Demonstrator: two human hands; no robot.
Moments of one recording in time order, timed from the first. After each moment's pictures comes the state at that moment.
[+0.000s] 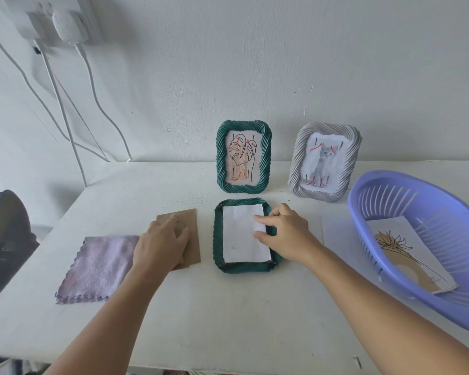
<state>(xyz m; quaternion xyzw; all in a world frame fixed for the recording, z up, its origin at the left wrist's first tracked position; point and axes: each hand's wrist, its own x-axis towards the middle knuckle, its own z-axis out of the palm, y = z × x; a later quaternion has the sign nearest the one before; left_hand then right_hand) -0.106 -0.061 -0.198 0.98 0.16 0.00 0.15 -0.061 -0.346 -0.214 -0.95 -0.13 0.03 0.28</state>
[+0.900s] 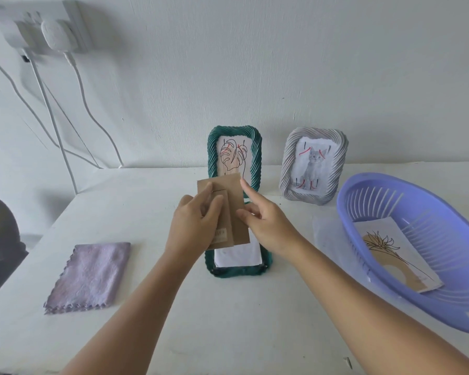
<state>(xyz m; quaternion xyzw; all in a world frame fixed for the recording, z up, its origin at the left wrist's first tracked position) -0.092 -0.144 -0.150 0.89 0.05 0.14 0.43 -0.069 -0.320 -0.168 -0.78 -0.14 0.08 0.61</state>
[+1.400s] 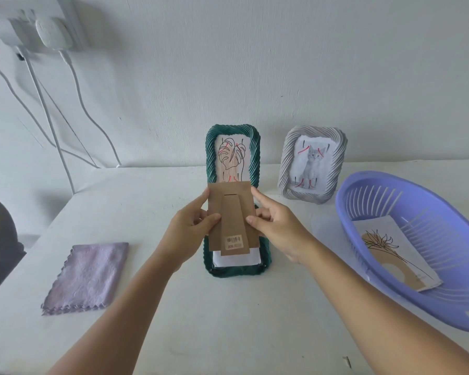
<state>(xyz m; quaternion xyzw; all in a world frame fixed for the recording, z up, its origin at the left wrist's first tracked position) -0.090 -0.123 -0.164 0.82 0.00 0.00 0.57 -0.073 -0.340 -0.174 -0.72 -0.09 0.12 0.67</state>
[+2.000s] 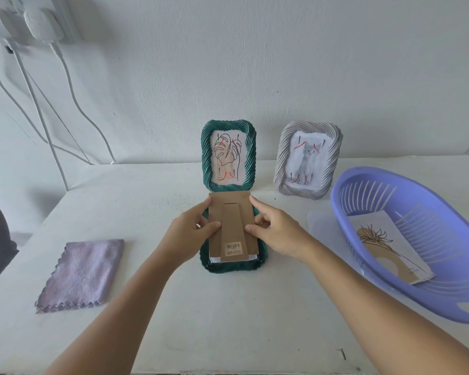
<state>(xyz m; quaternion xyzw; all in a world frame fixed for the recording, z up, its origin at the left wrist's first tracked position) -0.090 -0.125 -0.175 0.90 0.00 -0.04 0.42 -0.067 -0.354 -0.194 -0.88 -0.09 0.11 0.44</state>
